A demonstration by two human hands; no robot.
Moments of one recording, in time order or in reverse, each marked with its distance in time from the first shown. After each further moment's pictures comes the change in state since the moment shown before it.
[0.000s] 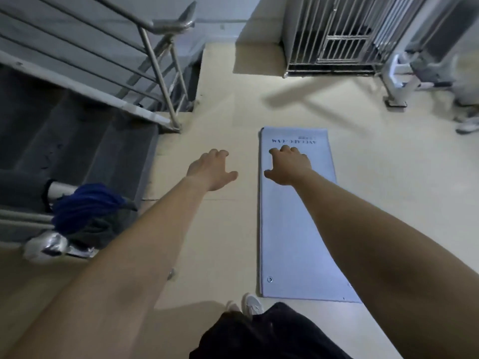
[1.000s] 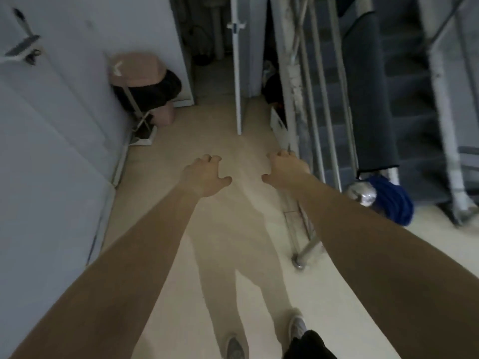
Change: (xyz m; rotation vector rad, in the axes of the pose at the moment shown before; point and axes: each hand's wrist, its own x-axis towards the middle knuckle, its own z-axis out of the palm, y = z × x) left_hand -0.609 -0.305 0.079 -0.336 0.385 -1.388; right_hand -0.308 -0.577 0.124 -0.414 -0.116 -1.413
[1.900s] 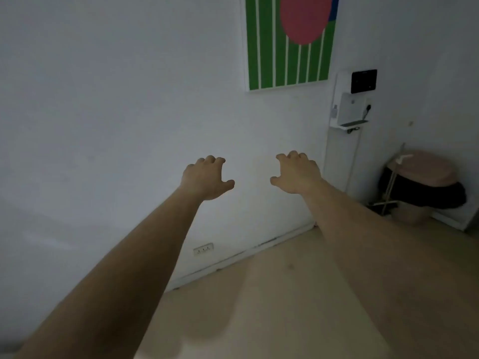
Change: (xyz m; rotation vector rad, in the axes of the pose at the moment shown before) left_hand -0.393 -0.059 -0.140 0.197 0.531 -1.187; right_hand -0.133 -0.328 -0.106 -0.078 0.201 -1.272
